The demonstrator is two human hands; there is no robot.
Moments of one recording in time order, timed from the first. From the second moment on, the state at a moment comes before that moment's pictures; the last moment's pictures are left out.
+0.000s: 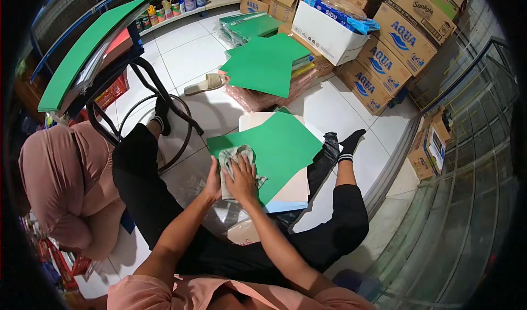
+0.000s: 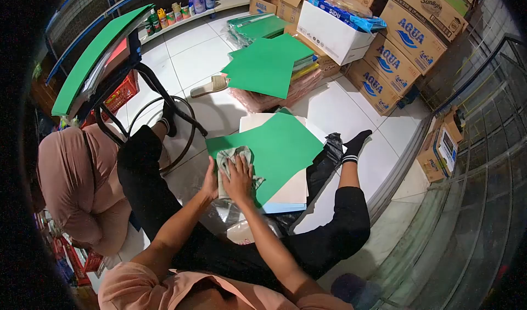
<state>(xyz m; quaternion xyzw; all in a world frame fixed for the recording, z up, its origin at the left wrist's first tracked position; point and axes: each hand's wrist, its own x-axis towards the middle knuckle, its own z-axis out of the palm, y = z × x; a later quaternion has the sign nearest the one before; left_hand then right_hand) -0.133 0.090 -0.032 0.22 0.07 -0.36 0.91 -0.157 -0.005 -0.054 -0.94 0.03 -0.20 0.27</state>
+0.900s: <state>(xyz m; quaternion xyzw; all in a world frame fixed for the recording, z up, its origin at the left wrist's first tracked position) -0.134 0.093 -0.038 0.17 0.12 -0.36 0.91 -0.184 -0.029 -0.050 -0.96 0.10 -0.15 0.19</state>
